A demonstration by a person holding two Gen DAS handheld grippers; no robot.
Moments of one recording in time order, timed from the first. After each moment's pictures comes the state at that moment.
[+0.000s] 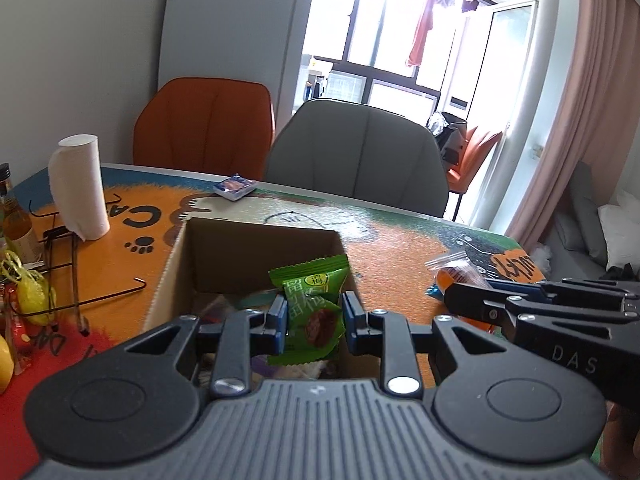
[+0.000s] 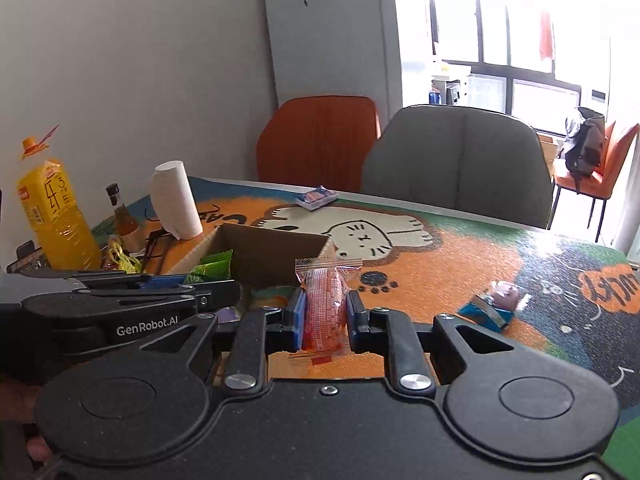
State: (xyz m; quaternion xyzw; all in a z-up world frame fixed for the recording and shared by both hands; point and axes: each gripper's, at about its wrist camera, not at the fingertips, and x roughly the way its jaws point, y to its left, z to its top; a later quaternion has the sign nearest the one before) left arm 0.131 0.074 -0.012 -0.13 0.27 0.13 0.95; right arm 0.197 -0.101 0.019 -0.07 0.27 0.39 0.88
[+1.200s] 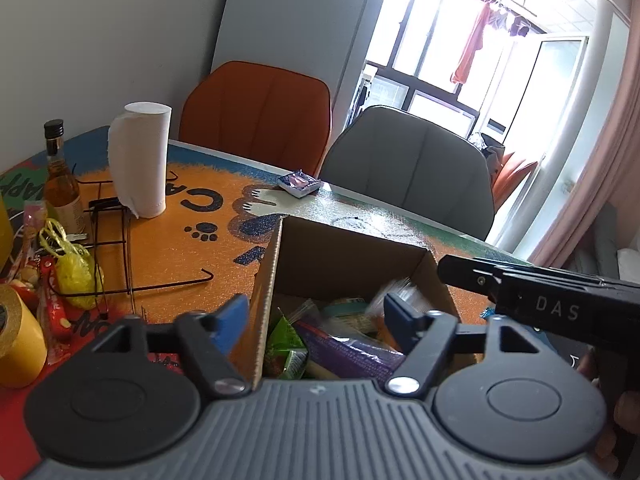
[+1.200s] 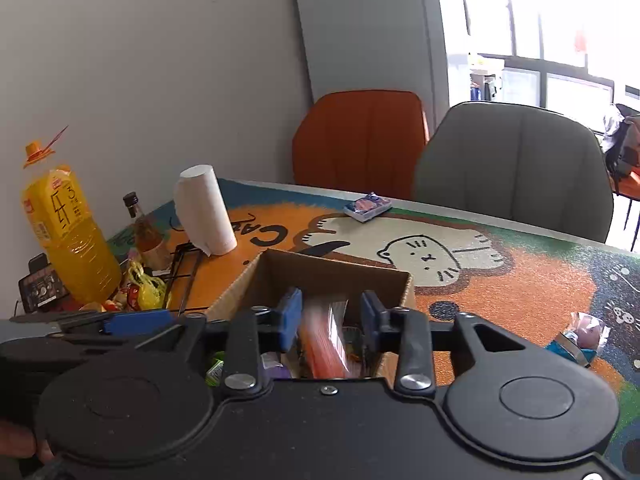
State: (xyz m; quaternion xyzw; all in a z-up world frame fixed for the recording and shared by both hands) left arm 0.108 0.145 -0.020 -0.19 0.27 0.17 0.93; right arm 0.214 -0.025 0.014 -0.06 0.28 0.43 0.86
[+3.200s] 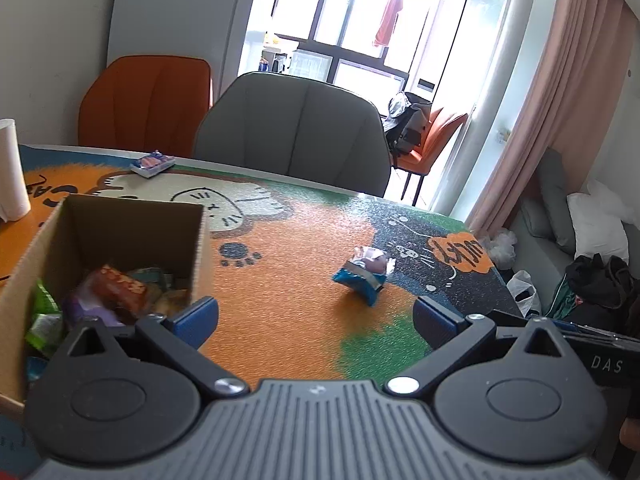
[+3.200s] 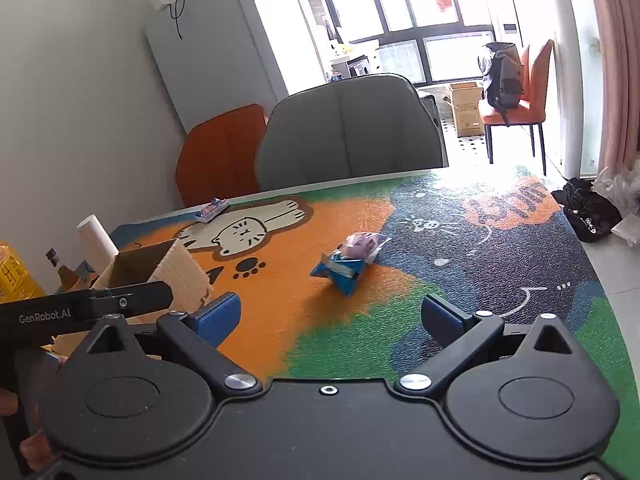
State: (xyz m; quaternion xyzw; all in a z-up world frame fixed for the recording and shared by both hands) left arm 0.191 -0.011 -0.027 -0.15 0.29 0.08 0.94; right arm 0.263 -0.255 -0.019 0.06 0.32 0.31 0.90
